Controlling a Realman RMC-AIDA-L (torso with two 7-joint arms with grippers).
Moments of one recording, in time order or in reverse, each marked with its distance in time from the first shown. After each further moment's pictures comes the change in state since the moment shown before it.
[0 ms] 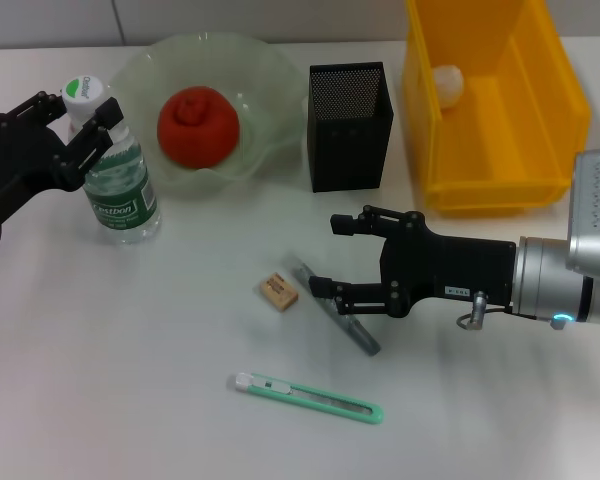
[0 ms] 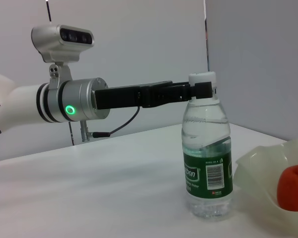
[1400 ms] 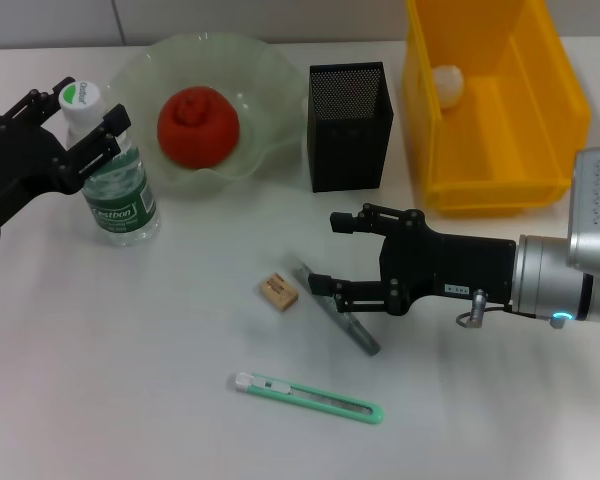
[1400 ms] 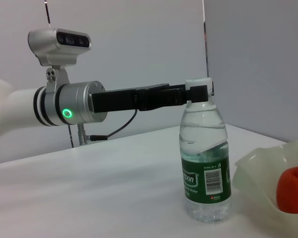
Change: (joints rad) left arm 0.006 0.000 0.002 0.000 0.000 0.008 0.002; right arm 0.002 0.000 0.000 0.000 0.005 -0.001 0.005
